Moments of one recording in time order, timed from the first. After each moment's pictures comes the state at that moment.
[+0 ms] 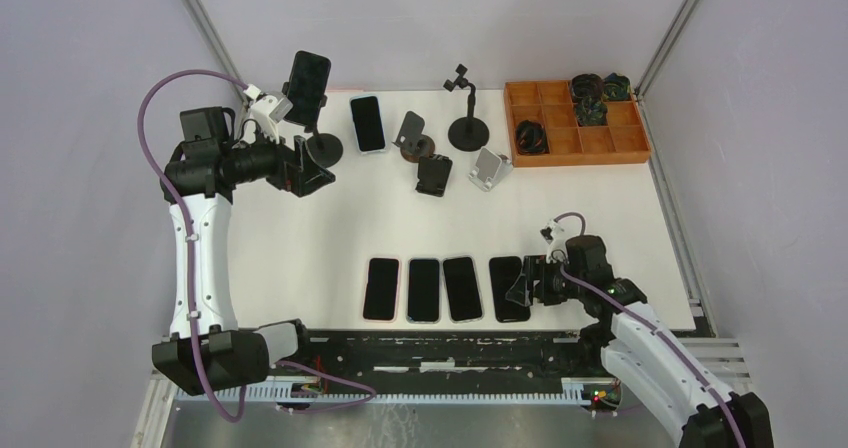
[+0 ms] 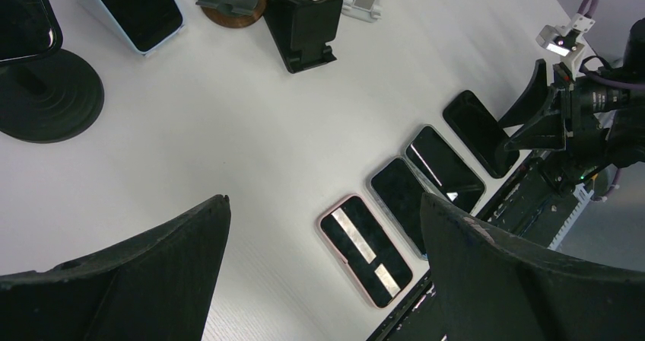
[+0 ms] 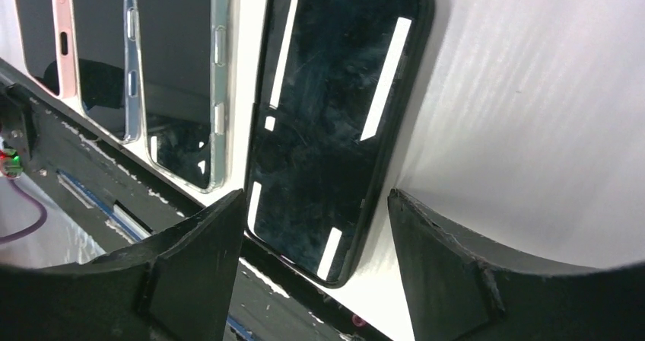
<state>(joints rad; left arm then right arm) 0.20 1.21 1.41 -1.00 0.89 0.35 0.32 0.66 0.24 -0.46 -0.43 0.35</state>
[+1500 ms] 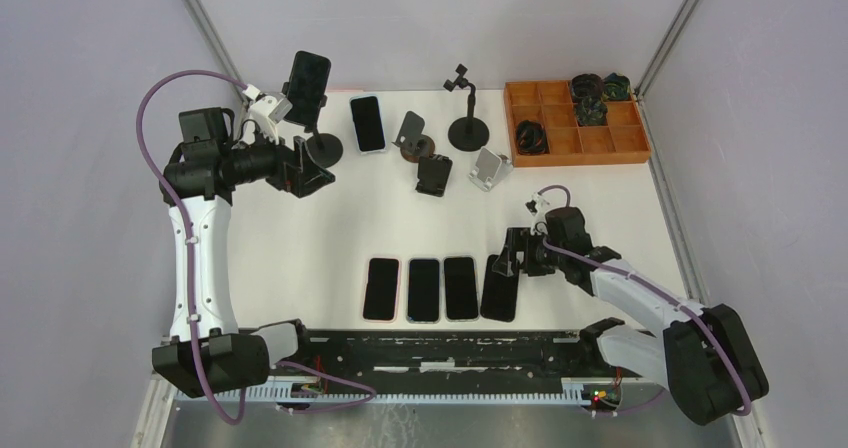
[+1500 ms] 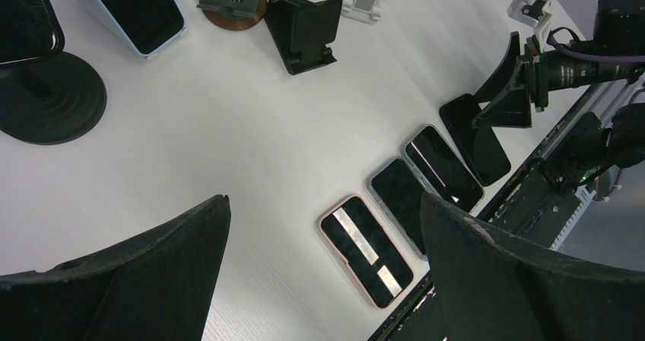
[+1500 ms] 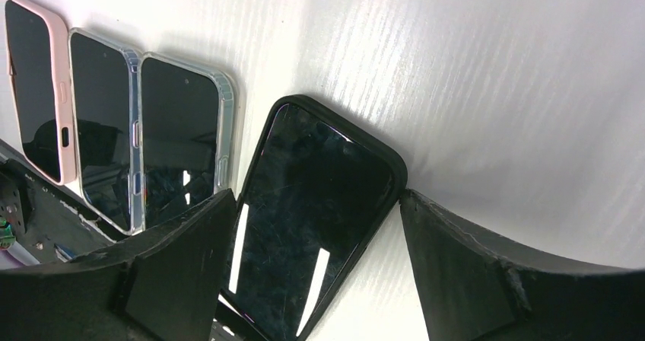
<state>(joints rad) 0.20 1.19 1.41 -1.00 0.89 0.35 0.38 1.09 0.39 -0.16 -0.33 0.39</state>
